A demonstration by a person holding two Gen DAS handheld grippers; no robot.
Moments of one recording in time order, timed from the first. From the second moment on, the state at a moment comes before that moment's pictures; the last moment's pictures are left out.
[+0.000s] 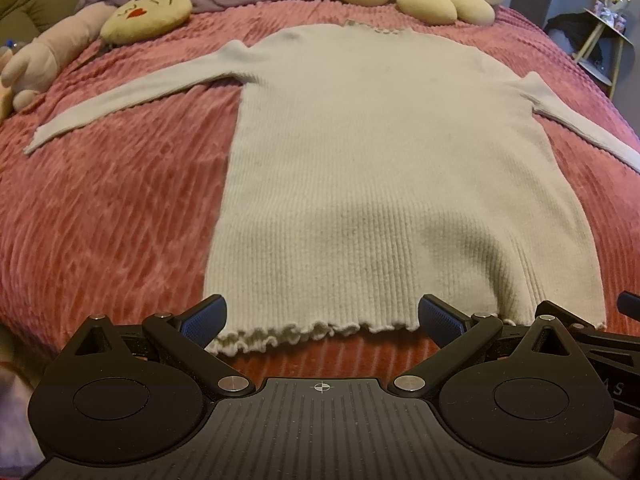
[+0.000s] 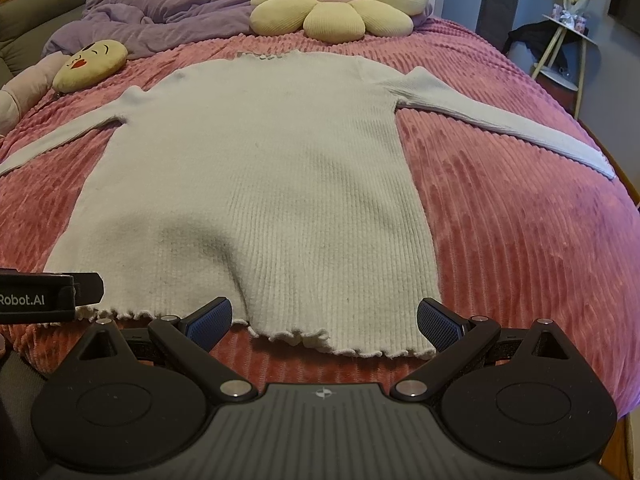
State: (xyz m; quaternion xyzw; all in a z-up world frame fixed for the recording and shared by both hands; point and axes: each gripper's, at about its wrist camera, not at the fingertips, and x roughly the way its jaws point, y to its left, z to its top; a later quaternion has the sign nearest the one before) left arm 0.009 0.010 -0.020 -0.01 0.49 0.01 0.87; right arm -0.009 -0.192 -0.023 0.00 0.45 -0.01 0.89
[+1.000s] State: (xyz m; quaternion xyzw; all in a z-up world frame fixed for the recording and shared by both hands) left arm 0.022 0.002 -0.036 0.01 0.50 0.01 0.86; right arm -0.004 -0.194 -0.033 0.00 0.42 0.02 0.91
